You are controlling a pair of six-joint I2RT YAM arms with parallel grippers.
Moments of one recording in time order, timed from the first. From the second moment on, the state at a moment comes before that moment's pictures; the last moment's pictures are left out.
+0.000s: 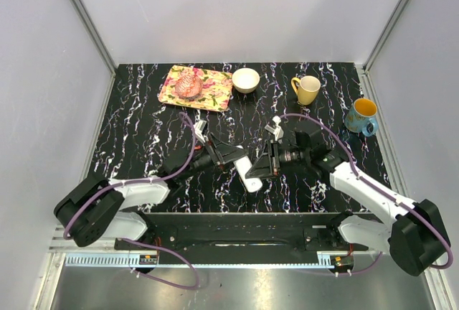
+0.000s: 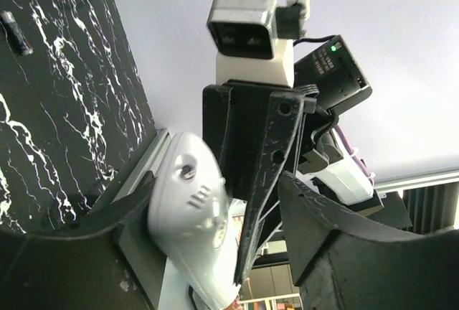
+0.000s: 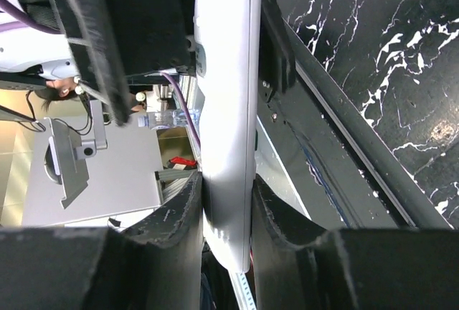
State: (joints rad) left arm -0.75 1.33 0.35 1.10 0.38 -1.44; right arm 0.56 1.12 0.67 -0.03 -0.93 0.90
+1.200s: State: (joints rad) left arm -0.54 0.57 0.46 -0.43 -0.16 -1.05; right arm 0.65 2.02 1.45 -0.91 0.72 0.43
